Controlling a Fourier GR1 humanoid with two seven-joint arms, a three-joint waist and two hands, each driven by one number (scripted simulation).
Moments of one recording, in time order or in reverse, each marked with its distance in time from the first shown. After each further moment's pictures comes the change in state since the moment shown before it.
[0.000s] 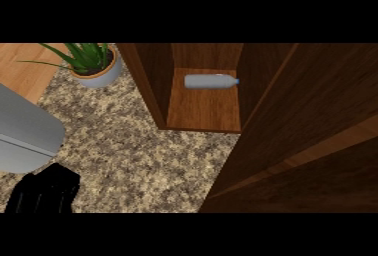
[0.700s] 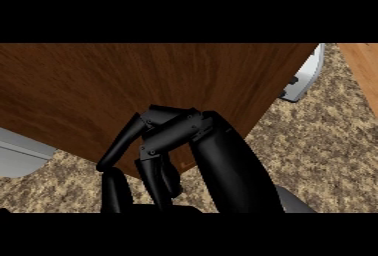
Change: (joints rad) left arm 0.292 0.091 0.189 -0.164 0.118 -0.159 -0.025; right arm -0.459 0.317 -0.320 0.450 -0.121 0.048 0.097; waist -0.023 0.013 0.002
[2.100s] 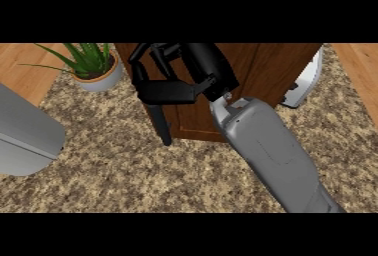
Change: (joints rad) left arm -0.012 0.025 0.151 0.013 0.110 -0.122 0.097; right arm -0.221 0.016 -0.255 0.650 -0.146 0.280 -0.430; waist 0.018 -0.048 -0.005
